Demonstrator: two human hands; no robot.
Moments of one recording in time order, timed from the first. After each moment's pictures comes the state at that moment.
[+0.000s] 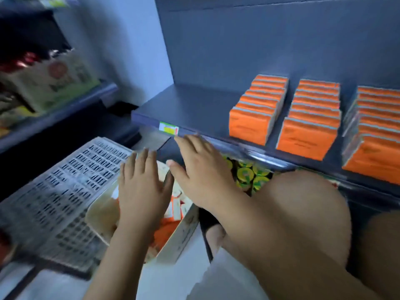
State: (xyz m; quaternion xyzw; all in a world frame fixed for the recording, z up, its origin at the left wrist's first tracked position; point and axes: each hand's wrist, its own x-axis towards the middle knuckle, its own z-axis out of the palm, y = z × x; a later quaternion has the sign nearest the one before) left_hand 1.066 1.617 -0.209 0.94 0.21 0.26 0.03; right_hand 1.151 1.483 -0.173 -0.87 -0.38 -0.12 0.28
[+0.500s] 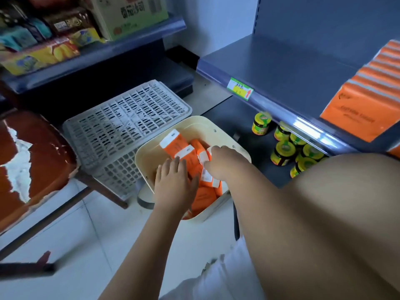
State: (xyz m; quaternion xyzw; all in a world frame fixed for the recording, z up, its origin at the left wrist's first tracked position) left_hand 1.006 1.673 -0.325 0.92 0.37 0.06 0.08; right_hand 1.154 1.599 -0.266 -0.89 -0.37 0.25 0.06
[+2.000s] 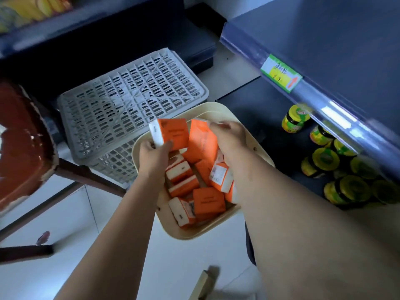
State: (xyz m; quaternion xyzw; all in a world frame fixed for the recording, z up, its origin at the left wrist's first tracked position) left_hand 1.054 1.790 -0.361 0.48 0.59 0.27 0.59; right_hand 1.224 1.712 -0.360 -0.77 -0.05 0.33 0.54
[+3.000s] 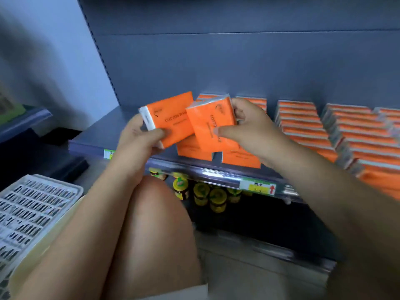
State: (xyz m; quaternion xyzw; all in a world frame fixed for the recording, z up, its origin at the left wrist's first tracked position) left_hand 1.207 1.560 -0.112 0.71 0.01 0.14 0.69; right_hand 1.258 1.315 -0.087 -0.80 -0.17 -0.03 0.57
